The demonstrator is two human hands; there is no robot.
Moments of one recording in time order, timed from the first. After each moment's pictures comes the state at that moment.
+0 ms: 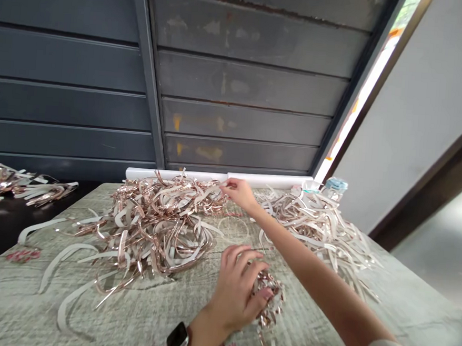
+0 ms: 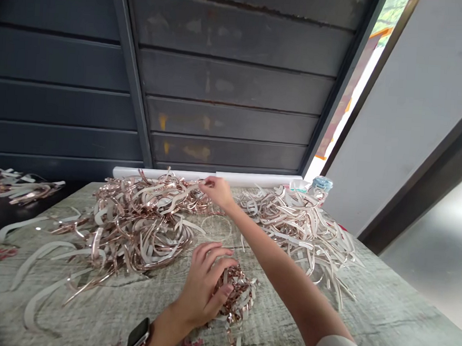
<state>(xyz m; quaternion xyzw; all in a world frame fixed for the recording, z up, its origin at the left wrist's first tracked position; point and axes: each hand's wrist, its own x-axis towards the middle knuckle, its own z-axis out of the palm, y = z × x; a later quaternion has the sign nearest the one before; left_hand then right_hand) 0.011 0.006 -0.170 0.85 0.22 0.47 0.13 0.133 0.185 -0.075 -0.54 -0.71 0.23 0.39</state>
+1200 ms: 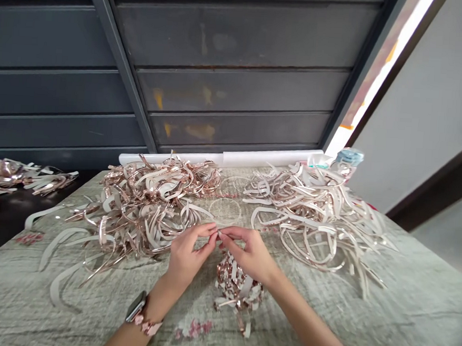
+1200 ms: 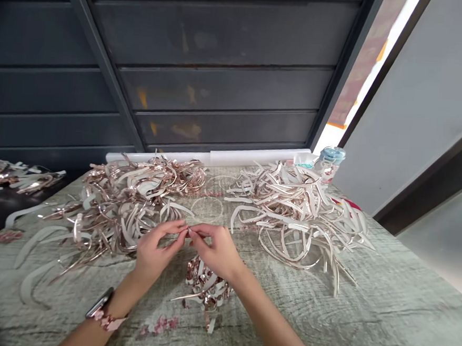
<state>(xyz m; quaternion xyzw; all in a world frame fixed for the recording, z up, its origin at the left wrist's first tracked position) -0.014 0.041 -0.173 0.77 0.32 0.56 0.00 0.167 0.013 -0.145 -0.44 -0.64 0.44 0.45</state>
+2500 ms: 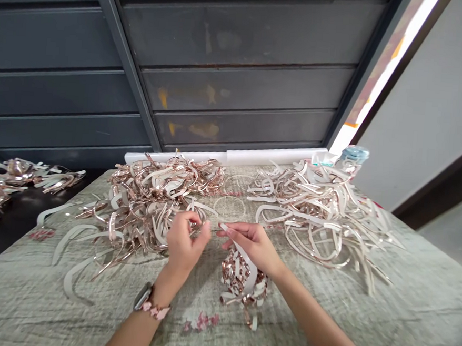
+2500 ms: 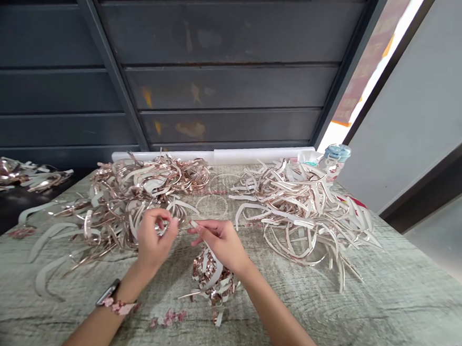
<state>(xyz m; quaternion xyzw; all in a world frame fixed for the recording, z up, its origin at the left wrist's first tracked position) -0.023 0.053 -0.168 0.70 0.40 0.59 -0.04 0.163 0.018 -0.151 -0.40 -0.58 0.53 0.48</state>
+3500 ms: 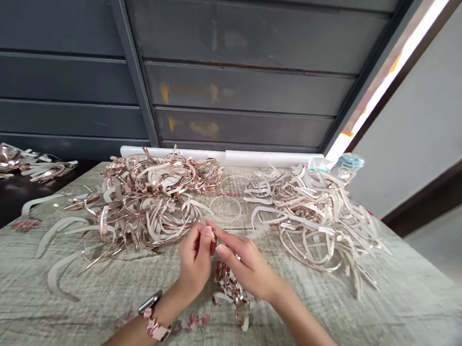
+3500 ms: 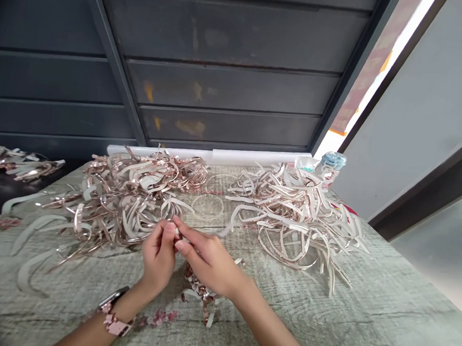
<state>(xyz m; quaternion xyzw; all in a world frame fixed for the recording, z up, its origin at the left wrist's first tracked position) 0.017 0.012 -0.174 0.56 0.39 0.66 0.31 0.160 -0.011 -0.130 -0.35 -0.75 0.40 0.39</state>
